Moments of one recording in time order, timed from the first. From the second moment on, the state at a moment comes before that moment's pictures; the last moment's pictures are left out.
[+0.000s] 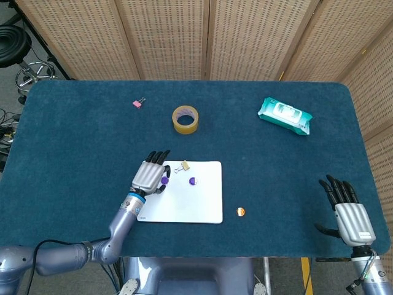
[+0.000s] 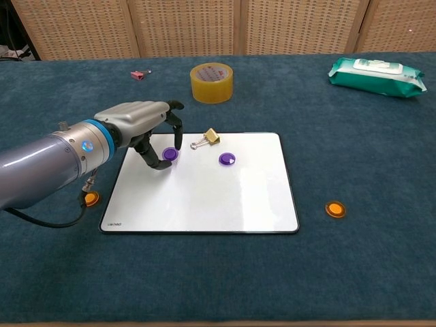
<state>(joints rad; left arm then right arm) -0.80 -1.81 -0.23 -1.33 0.91 0.95 0.55 0.13 -1.16 0.02 -1.57 -1.53 1.42 0.01</state>
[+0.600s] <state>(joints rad) -0.82 -1.78 -0.23 -1.38 0.85 0.92 0.54 0.13 -1.16 0.02 -1.58 -1.53 1.42 0.02</state>
